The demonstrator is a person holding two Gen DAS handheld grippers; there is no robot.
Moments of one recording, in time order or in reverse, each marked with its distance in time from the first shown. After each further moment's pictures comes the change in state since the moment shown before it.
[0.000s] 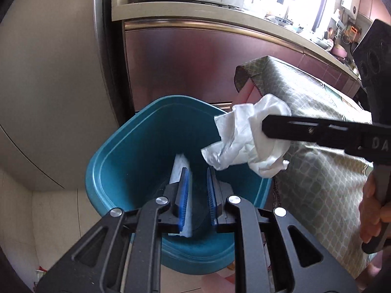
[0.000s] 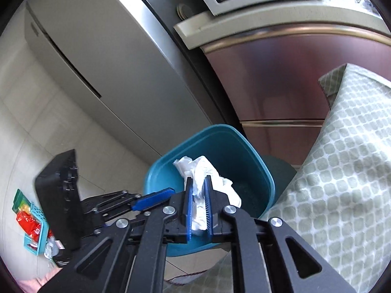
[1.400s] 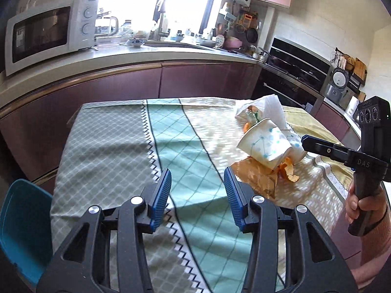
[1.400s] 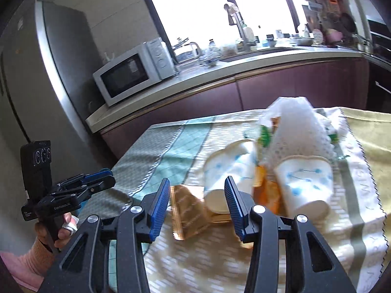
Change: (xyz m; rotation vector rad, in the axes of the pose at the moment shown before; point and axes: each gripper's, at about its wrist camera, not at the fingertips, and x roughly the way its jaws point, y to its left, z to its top) left arm -0.082 -0.276 -0.015 0.372 -0.144 -0.478; right arm -0.346 -0.129 -0.200 0.253 -0.500 -0.506
